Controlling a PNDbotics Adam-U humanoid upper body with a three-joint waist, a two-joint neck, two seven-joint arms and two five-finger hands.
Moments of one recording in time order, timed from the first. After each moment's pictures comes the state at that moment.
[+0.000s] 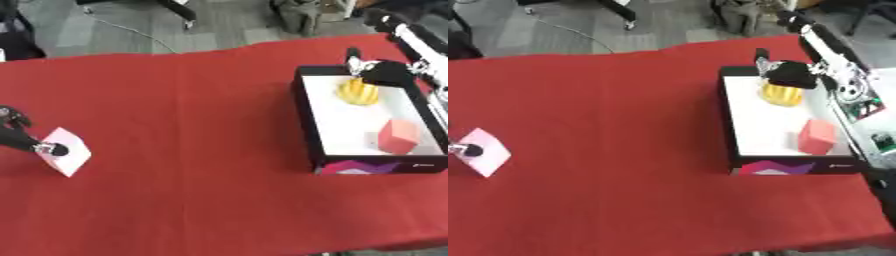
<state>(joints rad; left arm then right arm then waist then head) -0.82 0.71 -0.46 -1.17 -0.51 0.63 -0.62 -0.46 -0.66 0.01 -1.80 0.34 0.38 0.14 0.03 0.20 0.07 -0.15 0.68</state>
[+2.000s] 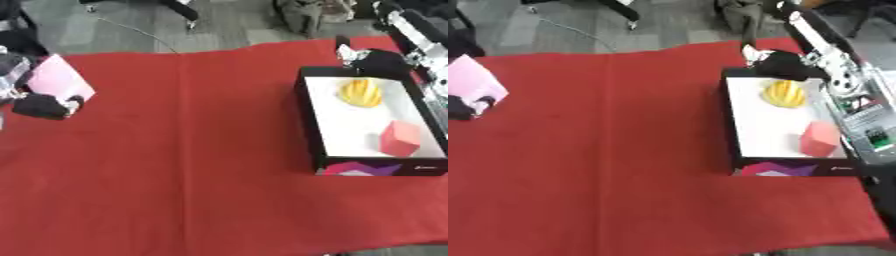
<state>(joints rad) -0.76 0.67 -0.42 -1.63 -0.56 0.67 -0.30 -0.54 -0.62 0.06 -1.91 0.27 0.34 0.16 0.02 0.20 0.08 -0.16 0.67</state>
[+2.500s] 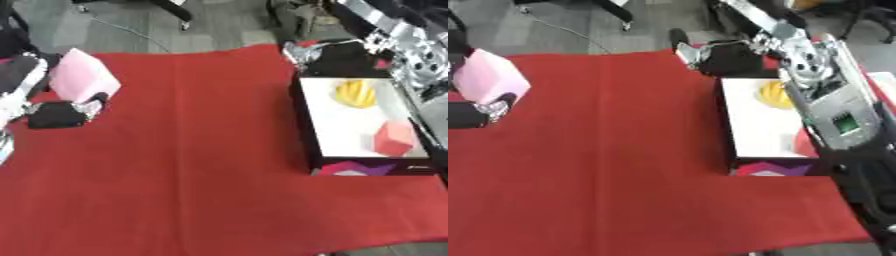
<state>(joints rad) -0.73 0.58 -0.46 -1.62 -0.49 0.40 -0.04 -0.74 -0.52 0.23 -1.98 0.30 0.21 0.45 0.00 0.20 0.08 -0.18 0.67</state>
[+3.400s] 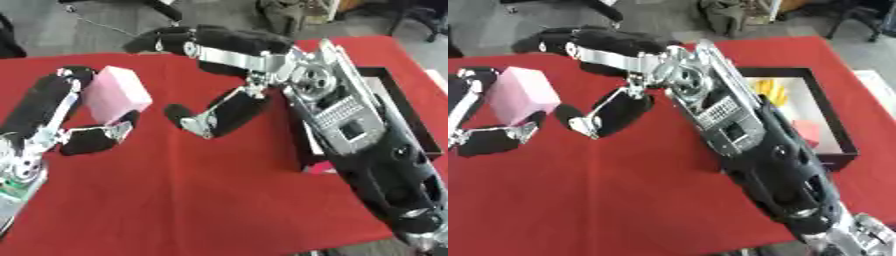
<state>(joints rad) -0.69 0.48 -0.51 -1.66 -0.65 0.27 0.02 -0.85 -0.30 0.40 -1.91 0.53 0.14 0.70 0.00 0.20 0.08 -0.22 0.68</state>
